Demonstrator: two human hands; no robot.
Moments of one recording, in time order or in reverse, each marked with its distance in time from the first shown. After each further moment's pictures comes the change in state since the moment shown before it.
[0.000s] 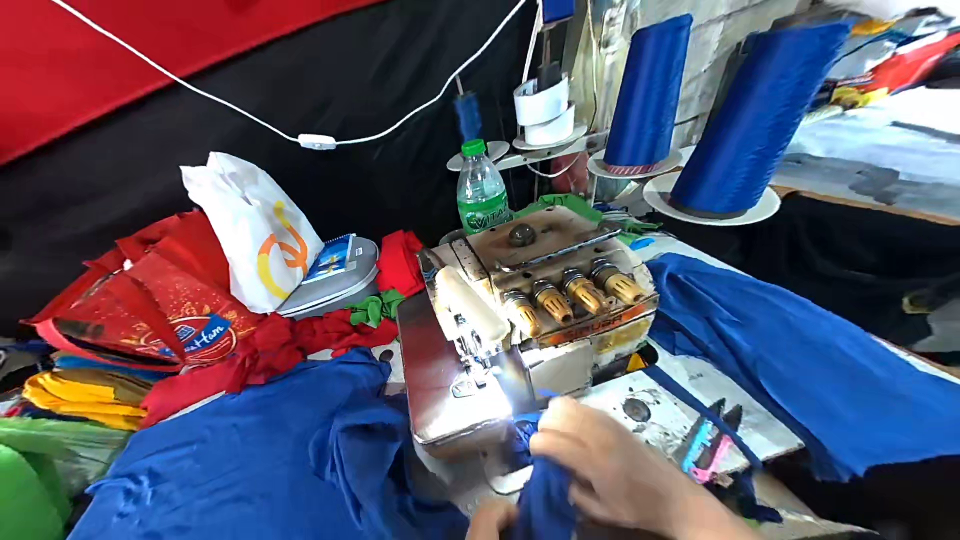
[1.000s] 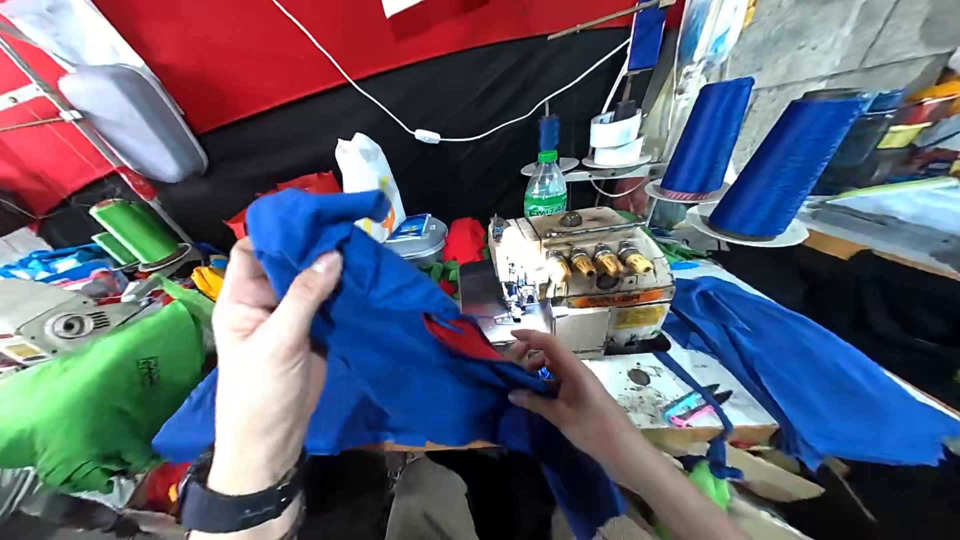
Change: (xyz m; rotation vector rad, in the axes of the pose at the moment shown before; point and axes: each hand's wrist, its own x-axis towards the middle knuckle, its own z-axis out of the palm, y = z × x) left_hand -0.026 0.127 -0.141 -0.279 0.873 0.388; right_hand 0.050 -0.088 -0.017 0.642 -0.004 0.648
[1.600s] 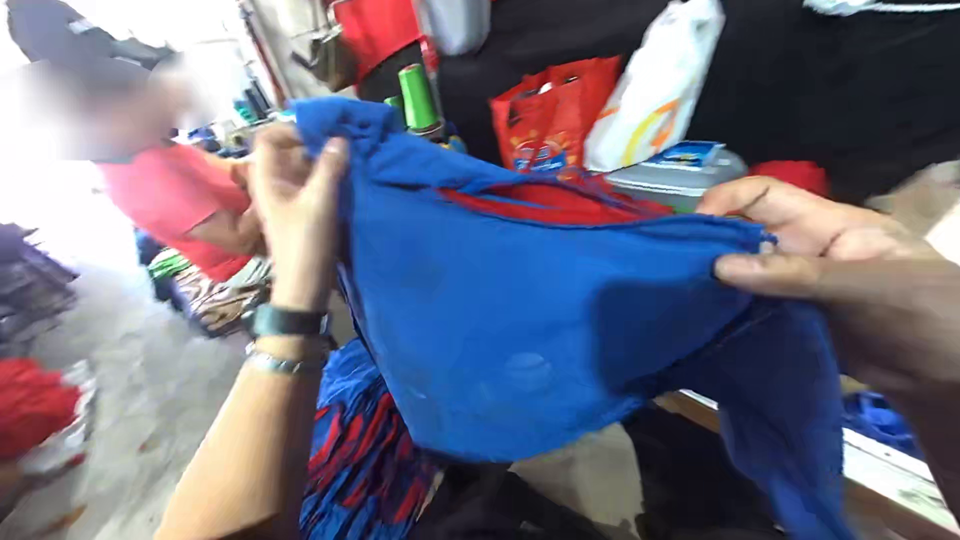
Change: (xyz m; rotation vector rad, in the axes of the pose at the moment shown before) left_hand -0.062 0.093 -0.215 0.777 0.465 0.092; right_hand 0.064 -0.126 0.077 0.516 -0.777 -0.210
